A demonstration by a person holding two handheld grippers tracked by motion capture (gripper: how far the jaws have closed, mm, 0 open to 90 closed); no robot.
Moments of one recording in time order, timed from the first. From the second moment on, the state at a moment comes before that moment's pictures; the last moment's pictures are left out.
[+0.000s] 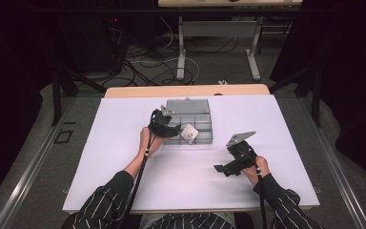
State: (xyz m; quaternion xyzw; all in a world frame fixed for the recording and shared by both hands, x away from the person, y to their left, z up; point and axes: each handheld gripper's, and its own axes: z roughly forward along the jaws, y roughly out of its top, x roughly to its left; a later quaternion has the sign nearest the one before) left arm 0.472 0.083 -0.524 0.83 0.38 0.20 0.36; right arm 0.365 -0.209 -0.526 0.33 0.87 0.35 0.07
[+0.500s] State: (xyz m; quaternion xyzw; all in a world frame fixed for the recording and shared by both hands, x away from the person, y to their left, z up) left arm 0.478 0.072 -0.540 0.84 0.37 0.17 0.36; right arm 0.368 -0.211 -0.530 0.33 0.87 0.36 0.08
